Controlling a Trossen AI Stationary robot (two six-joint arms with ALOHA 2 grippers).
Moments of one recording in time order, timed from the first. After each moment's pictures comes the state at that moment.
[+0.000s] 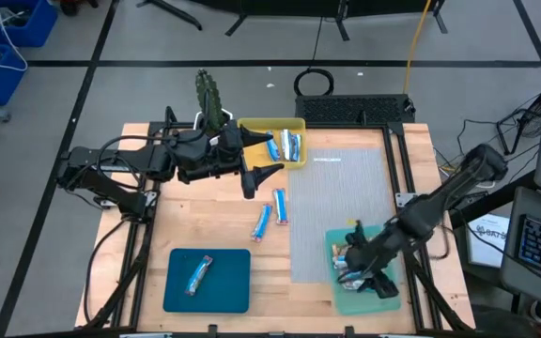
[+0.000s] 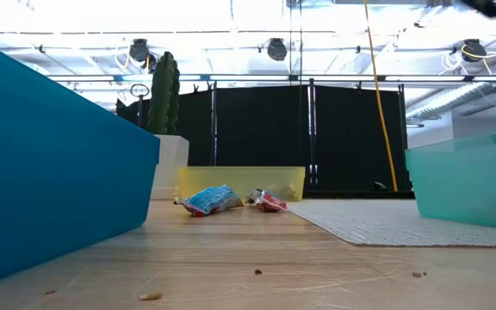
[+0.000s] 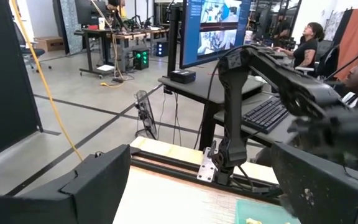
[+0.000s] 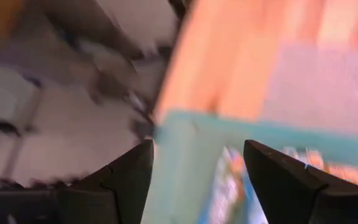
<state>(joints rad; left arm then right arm) -0.06 1.39 1.47 -0.13 -0.32 -0.11 0.64 1.25 1.03 -0.70 -0.19 0.47</state>
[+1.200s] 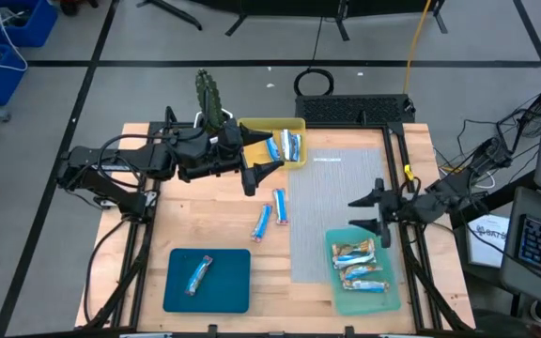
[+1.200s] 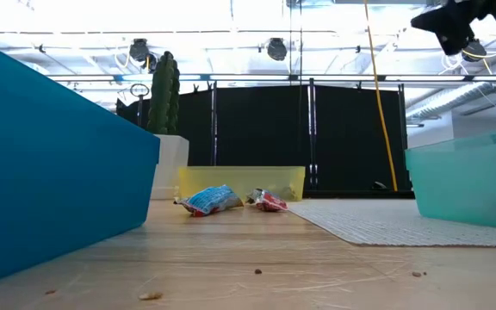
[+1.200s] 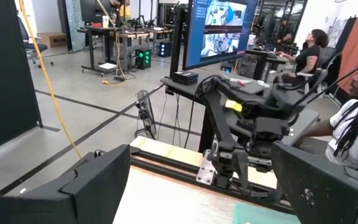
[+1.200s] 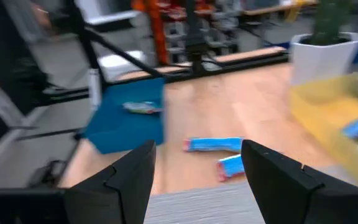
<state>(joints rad) -0.04 1.39 1.47 -0.13 -0.32 -0.14 0.62 0.52 0.48 -0.22 0.61 0.36</state>
